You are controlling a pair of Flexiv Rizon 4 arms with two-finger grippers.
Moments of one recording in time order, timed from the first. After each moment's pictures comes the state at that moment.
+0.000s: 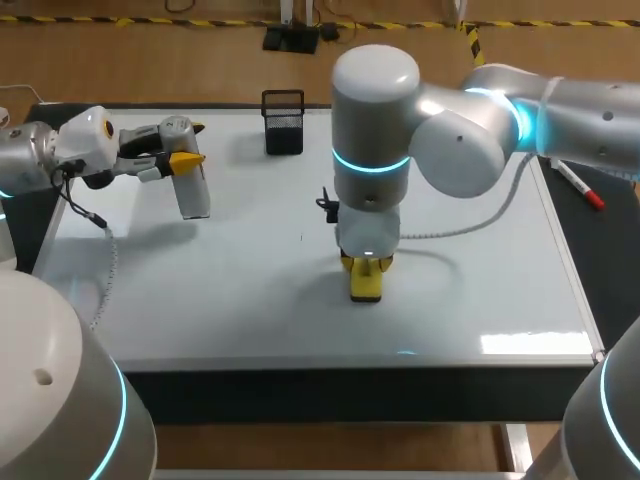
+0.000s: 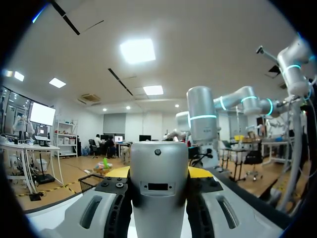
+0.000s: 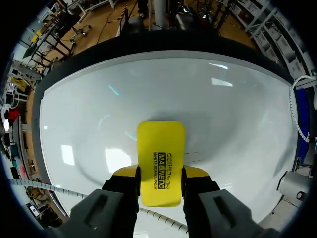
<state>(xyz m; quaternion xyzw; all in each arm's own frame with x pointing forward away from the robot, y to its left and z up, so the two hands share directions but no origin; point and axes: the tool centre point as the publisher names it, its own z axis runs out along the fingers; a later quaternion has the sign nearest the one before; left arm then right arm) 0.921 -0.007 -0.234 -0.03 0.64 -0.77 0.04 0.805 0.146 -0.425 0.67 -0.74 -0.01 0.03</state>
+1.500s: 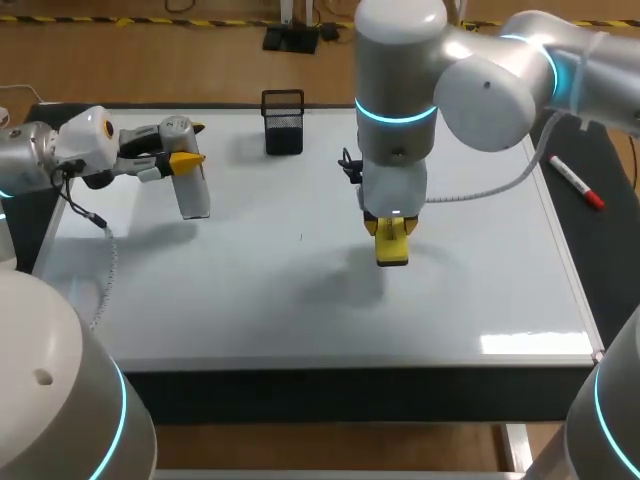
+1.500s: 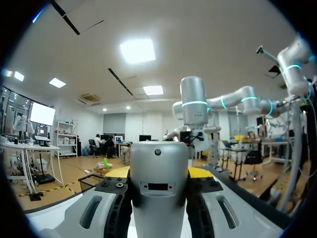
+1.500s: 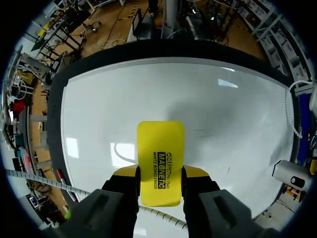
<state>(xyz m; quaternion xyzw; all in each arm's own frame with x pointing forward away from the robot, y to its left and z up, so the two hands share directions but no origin) 0.921 -0.007 -0.234 -0.03 0.64 -0.77 0.04 0.833 0.111 -0.365 0.69 -0.72 0.01 0.03</state>
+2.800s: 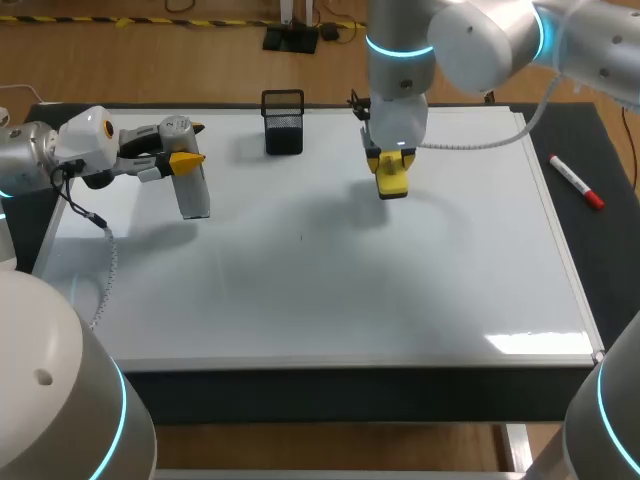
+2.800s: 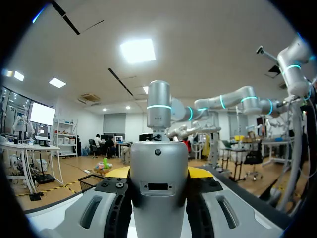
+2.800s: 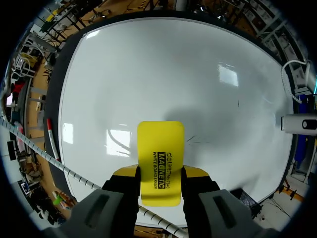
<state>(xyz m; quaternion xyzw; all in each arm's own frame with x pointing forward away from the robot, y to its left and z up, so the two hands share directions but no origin) 0.921 -0.007 -0.234 -0.03 0.64 -0.77 0.04 0.989 0.101 -0.374 0.72 -0.69 0.01 0.01</state>
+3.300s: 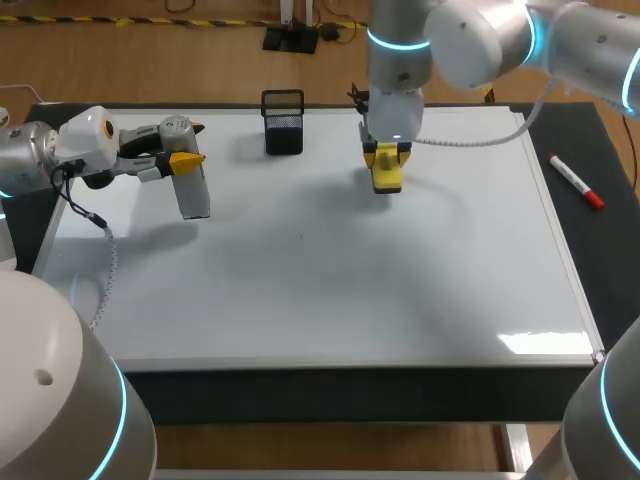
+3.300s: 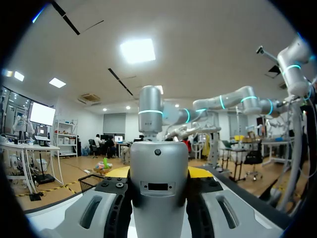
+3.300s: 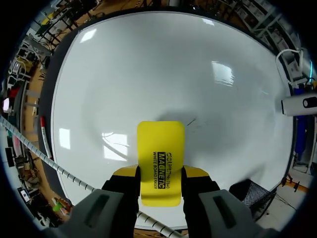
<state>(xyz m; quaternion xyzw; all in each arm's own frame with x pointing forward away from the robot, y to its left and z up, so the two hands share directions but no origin) 0.921 -0.007 -0.234 -0.03 0.64 -0.77 0.04 1.016 0.102 -0.393 0.70 -0.71 -0.01 0.01</state>
